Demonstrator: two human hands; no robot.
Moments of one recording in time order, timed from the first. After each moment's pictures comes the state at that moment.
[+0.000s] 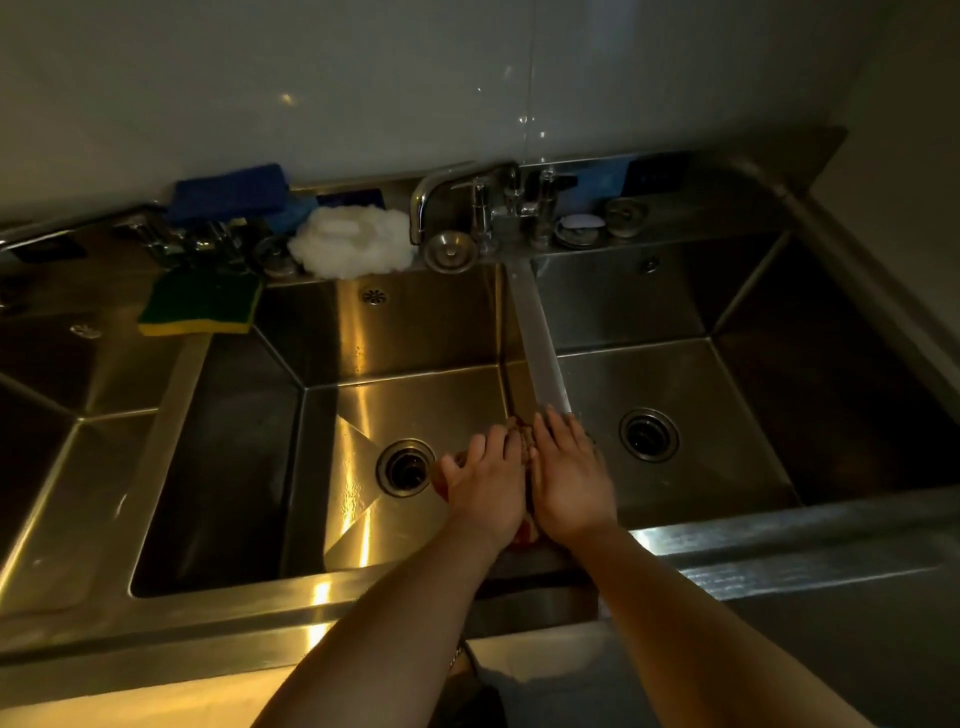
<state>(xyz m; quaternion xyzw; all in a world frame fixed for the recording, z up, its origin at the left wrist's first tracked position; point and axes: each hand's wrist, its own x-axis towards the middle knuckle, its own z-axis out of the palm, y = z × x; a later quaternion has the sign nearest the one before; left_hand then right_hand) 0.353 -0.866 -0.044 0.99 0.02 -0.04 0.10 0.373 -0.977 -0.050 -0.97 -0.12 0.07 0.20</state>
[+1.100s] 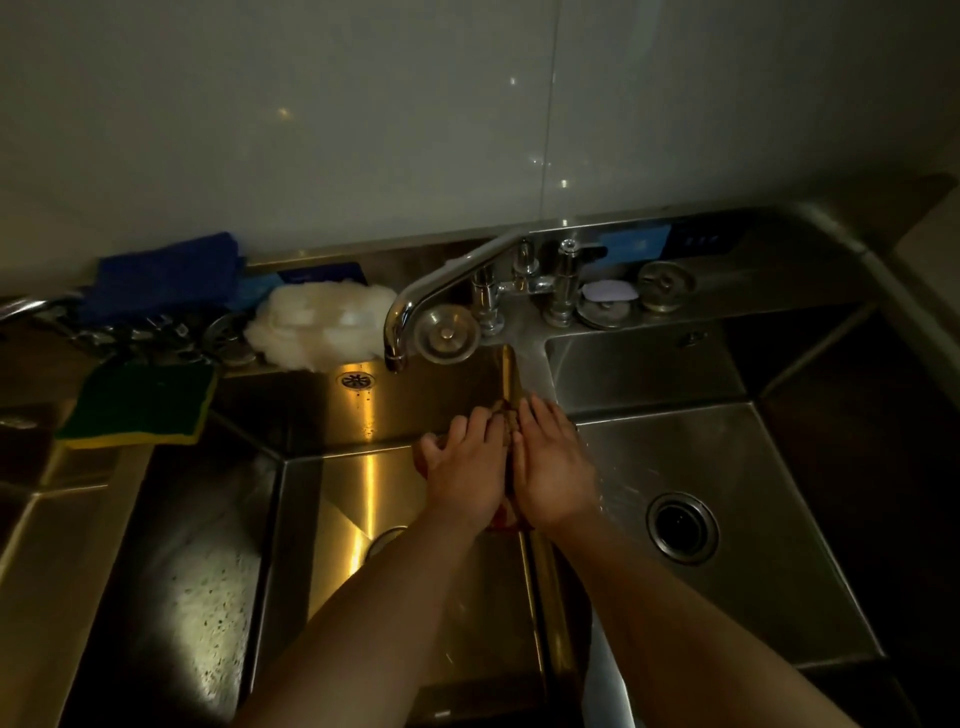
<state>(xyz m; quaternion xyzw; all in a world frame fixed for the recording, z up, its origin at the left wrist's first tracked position) 0.548 -0.816 -0.050 1.00 0.03 0.00 0.06 0.563 -0.927 -0.047 -0.96 -0.13 0.05 0.24</state>
